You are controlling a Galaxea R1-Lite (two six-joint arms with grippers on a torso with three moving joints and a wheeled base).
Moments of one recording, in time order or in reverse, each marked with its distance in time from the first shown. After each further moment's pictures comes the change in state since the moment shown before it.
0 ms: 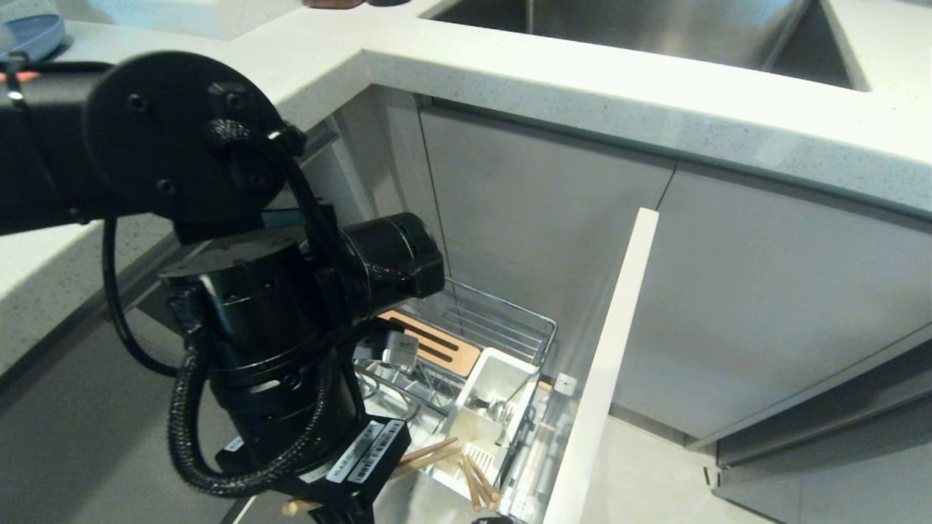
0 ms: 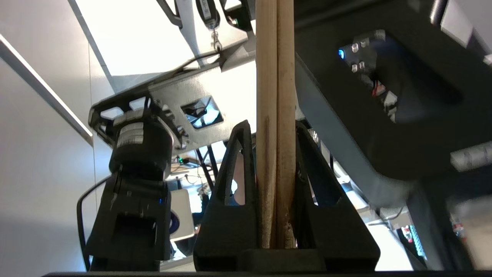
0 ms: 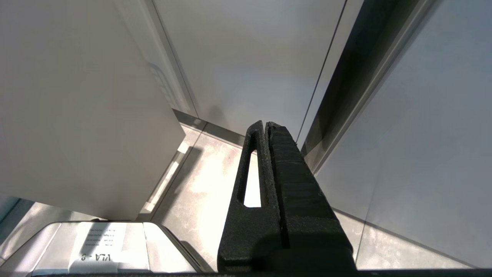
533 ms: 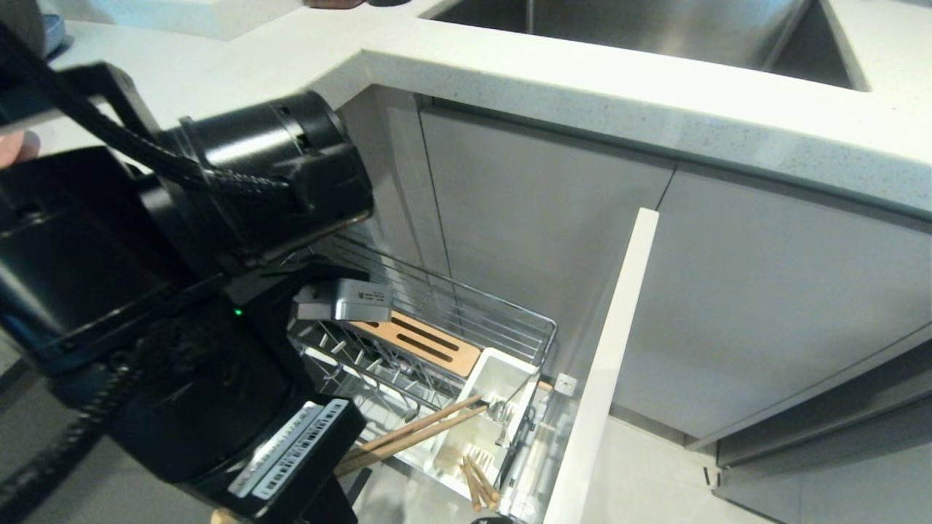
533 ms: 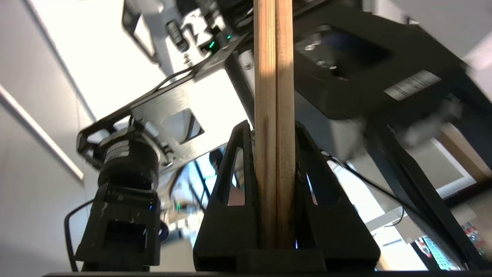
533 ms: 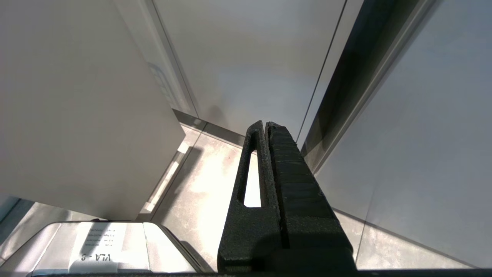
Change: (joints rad) left arm -0.095 -0.144 -0.096 0.003 -0.003 -0.025; right arm 0.000 0.000 0.000 0.000 0.000 0.000
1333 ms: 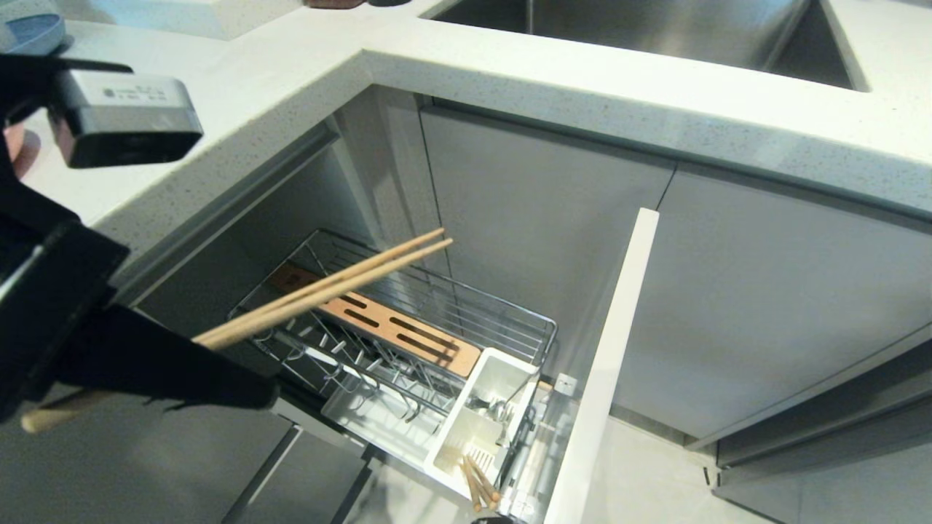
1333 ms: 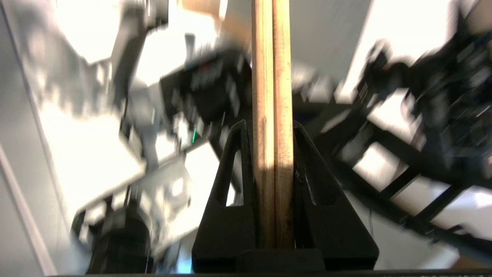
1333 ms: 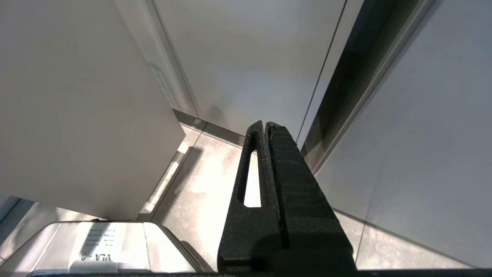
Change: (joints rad) left arm -0.010 -0.248 -0.053 -0.169 0.152 -0.034; right arm 0.000 0.000 0.000 0.000 0.000 0.000
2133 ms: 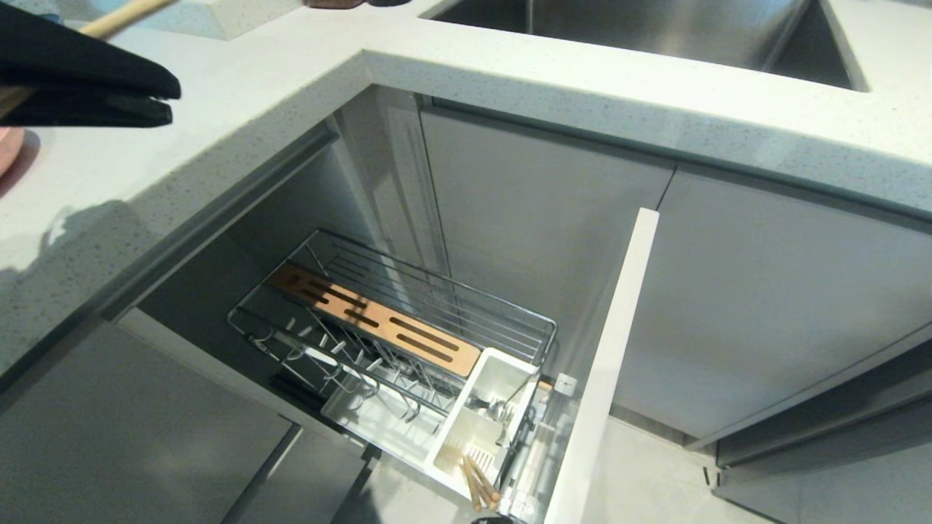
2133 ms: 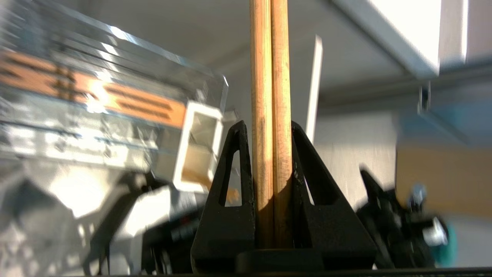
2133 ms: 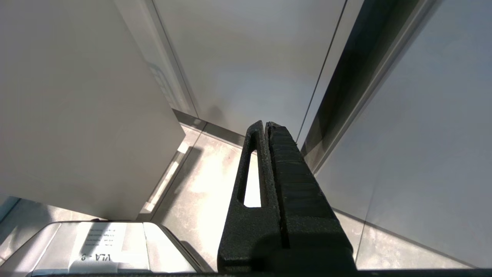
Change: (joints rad) left arm 0.199 -0.148 0.001 -0.411 0.080 0.073; right arm 0.000 0.000 0.000 0.000 0.000 0.000
